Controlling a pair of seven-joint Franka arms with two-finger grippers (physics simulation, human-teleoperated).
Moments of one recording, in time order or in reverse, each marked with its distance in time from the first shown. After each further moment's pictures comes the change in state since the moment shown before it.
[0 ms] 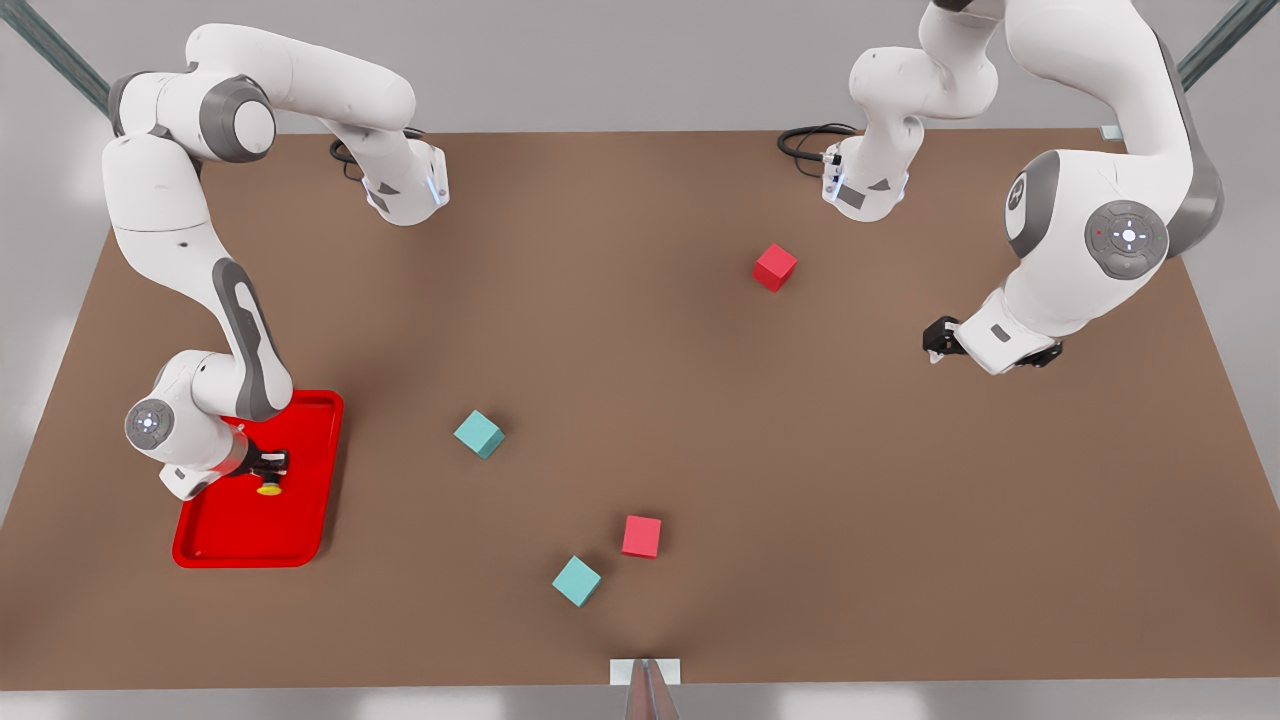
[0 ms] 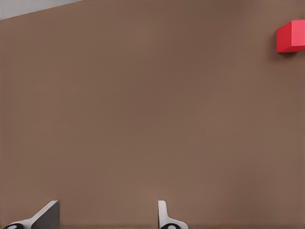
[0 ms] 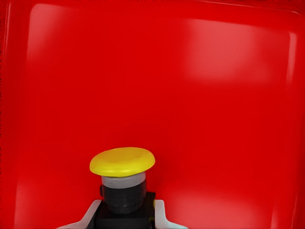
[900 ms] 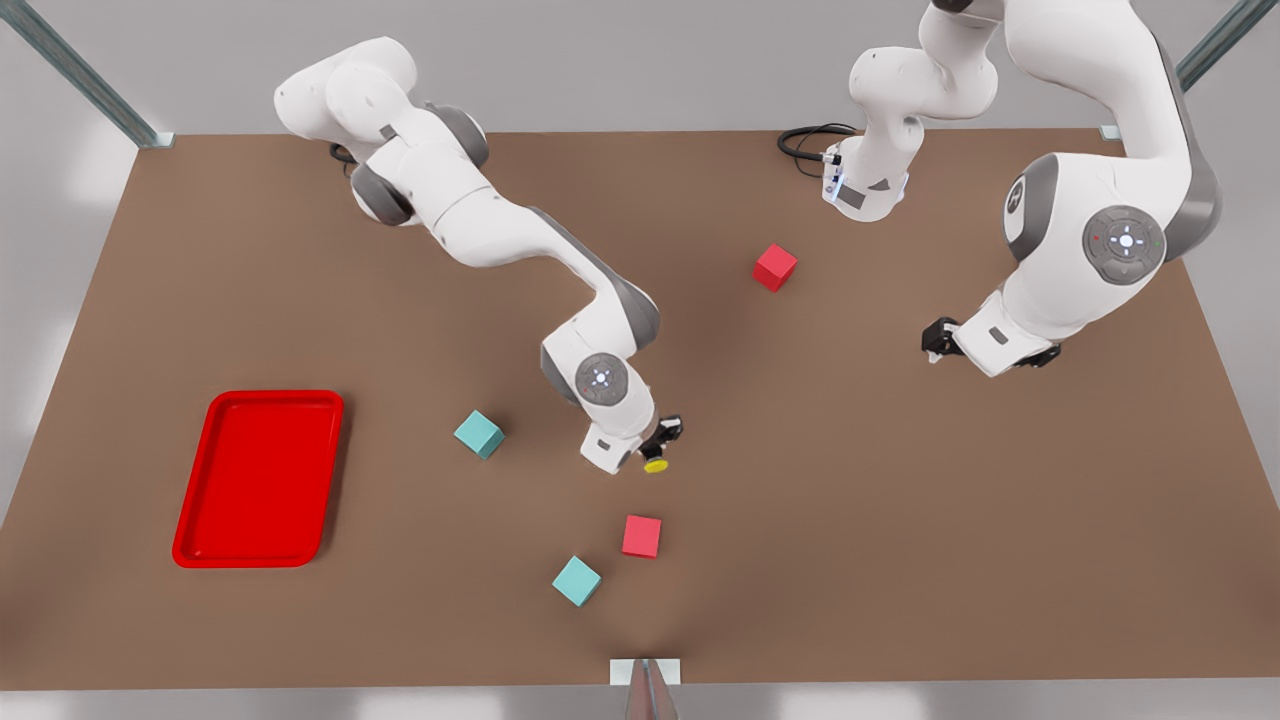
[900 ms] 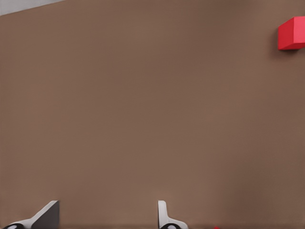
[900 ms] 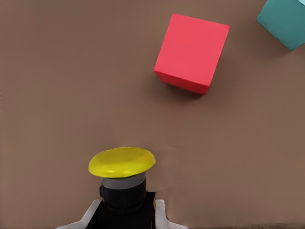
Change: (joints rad) left arm 0.000 0.007 0.000 0.000 0.000 -0.007 -0.001; right arm 1.055 0.385 -0.062 0.943 0.293 -0.402 0.766
